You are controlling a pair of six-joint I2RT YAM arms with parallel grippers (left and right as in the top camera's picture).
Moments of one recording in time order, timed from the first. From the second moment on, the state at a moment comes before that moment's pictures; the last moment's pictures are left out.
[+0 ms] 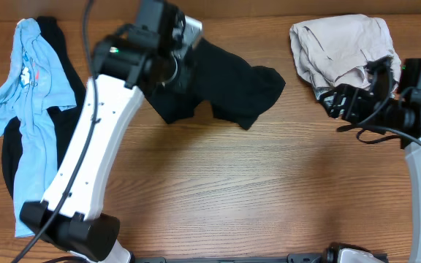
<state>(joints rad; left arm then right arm) -0.35 1.77 2.02 -1.20 0.09 0.10 -0.17 1.35 1.34 -1.02 -0.49 0.15</state>
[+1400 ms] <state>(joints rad) -0.35 1.76 2.29 -1.15 0.01 0.10 0.51 1.77 1.34 -0.70 -0.30 0.54</state>
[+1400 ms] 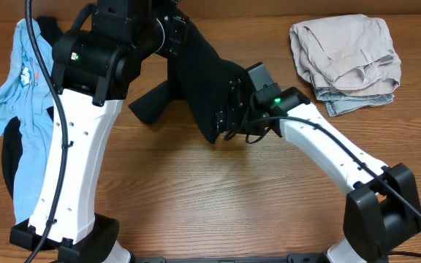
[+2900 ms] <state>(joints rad) -0.35 1.76 2.29 -1.18 -0.02 0.10 0.57 1.78 0.95 0.00 -0.32 1.03</state>
